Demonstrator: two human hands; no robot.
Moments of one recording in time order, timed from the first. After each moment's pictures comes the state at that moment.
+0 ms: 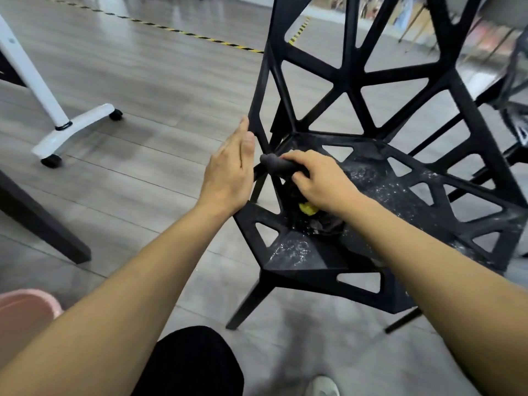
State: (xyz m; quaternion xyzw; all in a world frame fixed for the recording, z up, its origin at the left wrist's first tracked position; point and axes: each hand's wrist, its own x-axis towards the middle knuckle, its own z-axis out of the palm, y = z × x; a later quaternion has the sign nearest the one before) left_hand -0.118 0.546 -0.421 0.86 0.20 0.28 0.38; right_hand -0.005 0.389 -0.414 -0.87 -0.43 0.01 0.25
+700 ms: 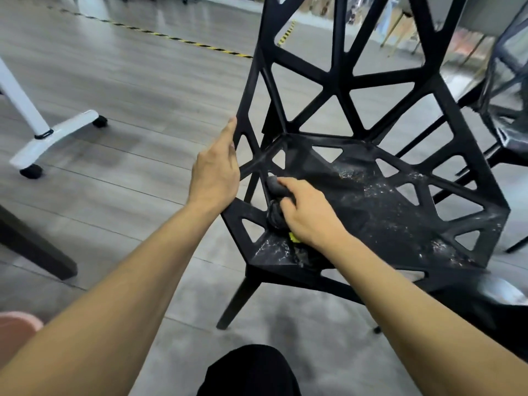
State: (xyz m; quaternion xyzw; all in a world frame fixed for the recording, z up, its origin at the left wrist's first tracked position) left_hand -0.104 0.570 -0.423 0.86 0.22 0.29 0.35; right_hand -0.048 0.392 -0.437 -0.90 -0.33 0.05 0.29
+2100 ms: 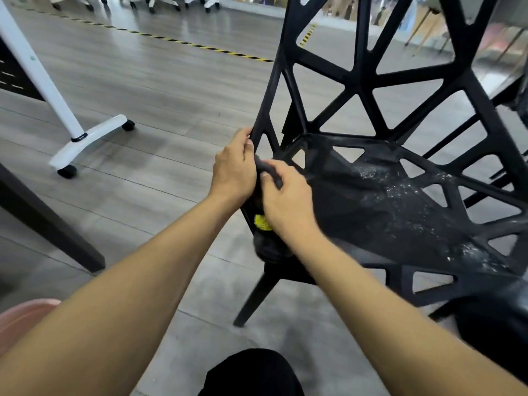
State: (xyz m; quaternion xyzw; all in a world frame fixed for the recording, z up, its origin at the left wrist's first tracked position) left_hand -0.103 0.572 -0.422 0.83 0.23 0.31 0.41; right_hand -0.082 0.458 -0.439 -0.81 -0.27 -0.01 0.52
